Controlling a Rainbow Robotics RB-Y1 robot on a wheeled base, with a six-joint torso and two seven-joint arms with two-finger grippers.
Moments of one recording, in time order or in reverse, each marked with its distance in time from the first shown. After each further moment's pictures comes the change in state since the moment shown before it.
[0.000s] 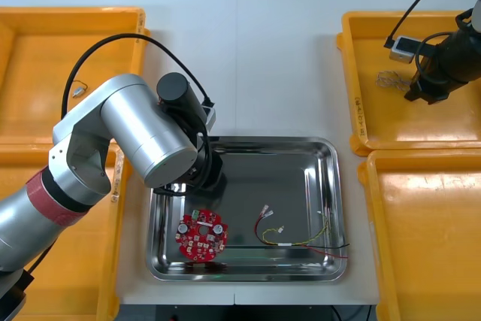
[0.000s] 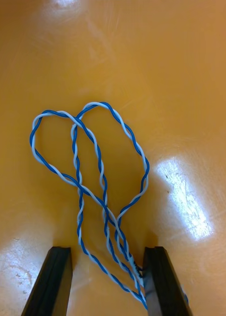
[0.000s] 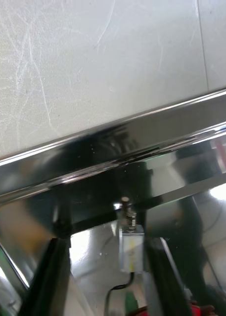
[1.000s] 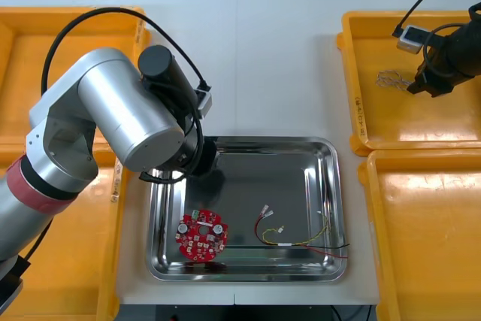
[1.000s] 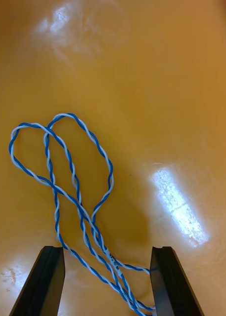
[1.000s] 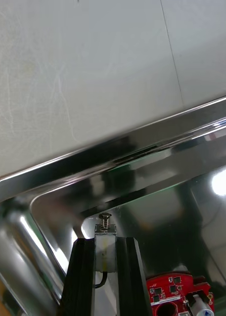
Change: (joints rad) right arm 0.010 -0.010 -0.053 -0.022 -0.018 -0.012 0.000; left arm -0.027 0.019 0.062 -0.077 0.042 0.081 -0.047
